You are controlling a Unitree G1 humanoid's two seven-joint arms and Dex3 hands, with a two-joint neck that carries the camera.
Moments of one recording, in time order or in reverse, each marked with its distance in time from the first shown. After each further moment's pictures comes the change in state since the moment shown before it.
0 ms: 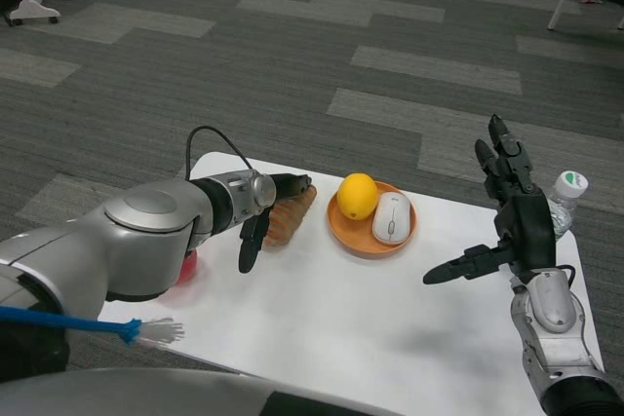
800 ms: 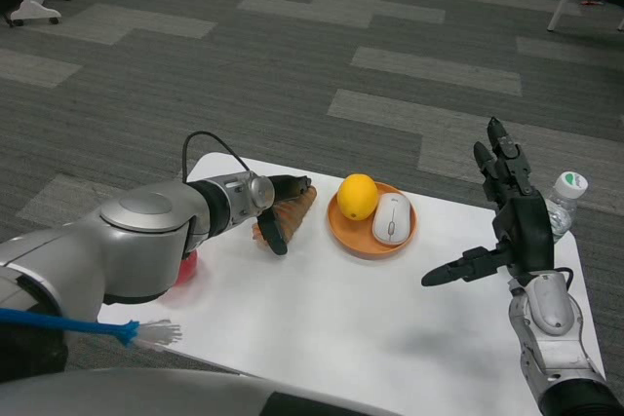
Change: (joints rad) left arm 0.019 0.008 0.047 -0.007 -0.002 -0.011 0.007; right arm 0.006 0.006 0.000 0.000 0.000 0.000 0.000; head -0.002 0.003
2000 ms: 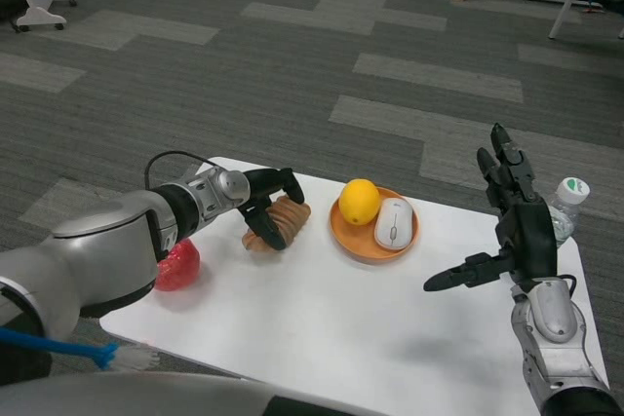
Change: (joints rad) left arm 0.110 0.110 0.441 -0.082 0.192 -0.062 -0.132; right arm 0.010 0.001 -0.010 -0.002 0.000 0.000 0.000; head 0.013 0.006
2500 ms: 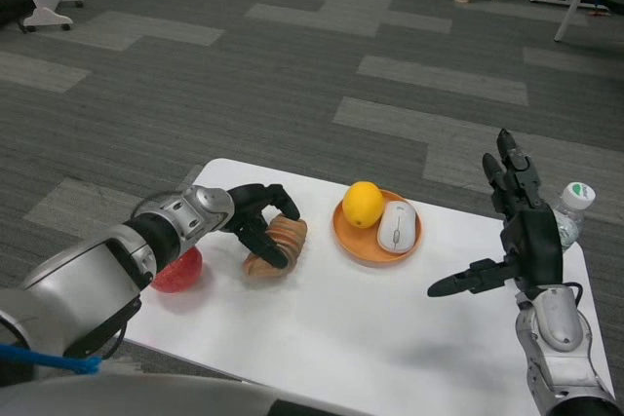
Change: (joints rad) left arm 0.230 0.032 0.520 -0.226 0.168 0.076 -0.125; right arm 0.006 0.002 -0.005 -0.007 0.000 0.000 0.001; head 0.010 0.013
